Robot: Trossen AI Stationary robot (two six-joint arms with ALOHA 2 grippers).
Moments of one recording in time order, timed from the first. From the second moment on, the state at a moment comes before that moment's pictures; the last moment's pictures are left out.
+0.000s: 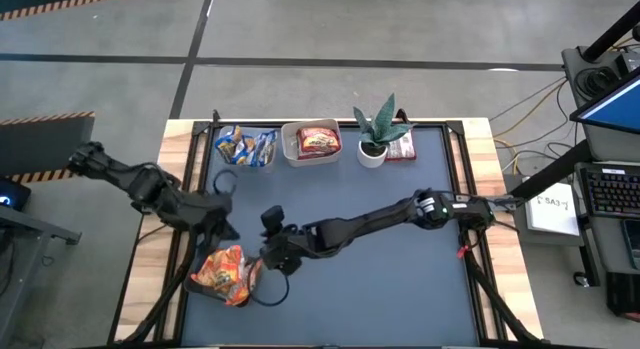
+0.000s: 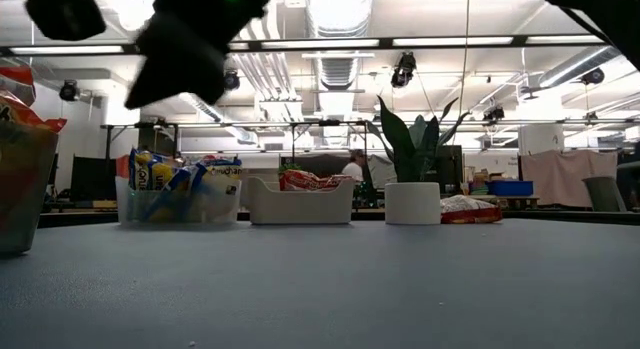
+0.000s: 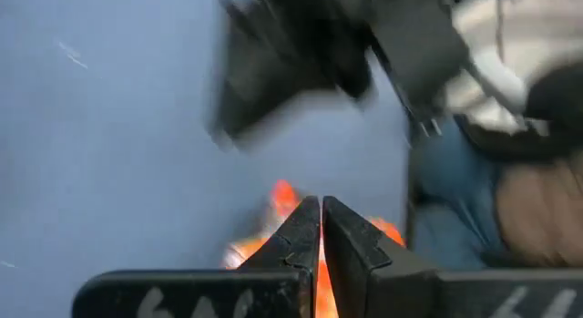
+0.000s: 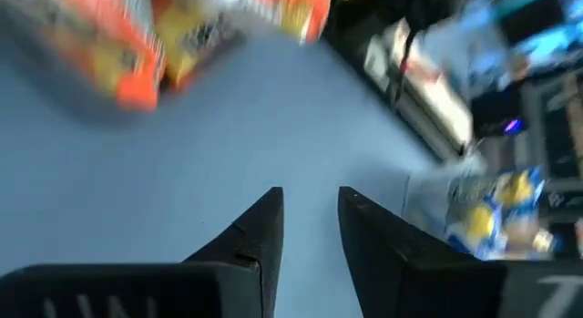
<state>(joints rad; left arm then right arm) -0.45 0.83 0.93 -0.90 -0.05 -0.77 0.24 2.41 2.19 -0.45 0.42 -0.59</state>
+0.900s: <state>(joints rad) -0.65 1.35 0.96 -1.04 0.30 -0.89 0.22 2.06 1.59 -0.31 0.42 -0.24</state>
